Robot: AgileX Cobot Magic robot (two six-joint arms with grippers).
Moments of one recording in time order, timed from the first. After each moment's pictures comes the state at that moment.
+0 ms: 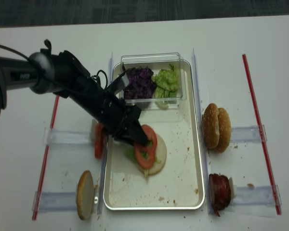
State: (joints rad) left arm -0.29 2.04 -1.14 -1.01 1.16 0.71; right arm -0.05 -0.02 -0.48 0.06 1.13 -0.04
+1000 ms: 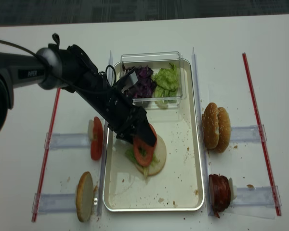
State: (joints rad) left arm -0.32 2.04 -1.20 -0.96 1.17 0.74; right arm -0.05 -0.02 -0.48 0.06 1.13 -0.04
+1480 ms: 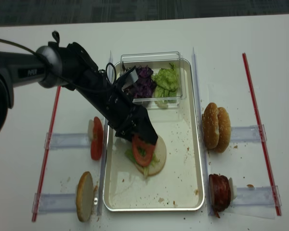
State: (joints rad) left arm -0.32 2.04 -1.22 -0.95 1.17 0.74; right arm -0.05 -0.02 -0.48 0.06 1.13 -0.04
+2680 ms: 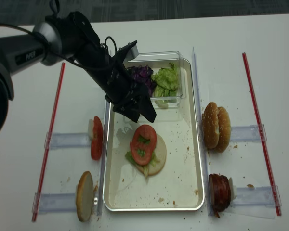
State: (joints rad) left arm -0.32 2.04 -1.41 -0.80 1.19 0.58; right arm -0.05 -0.02 -0.48 0.06 1.13 -0.05
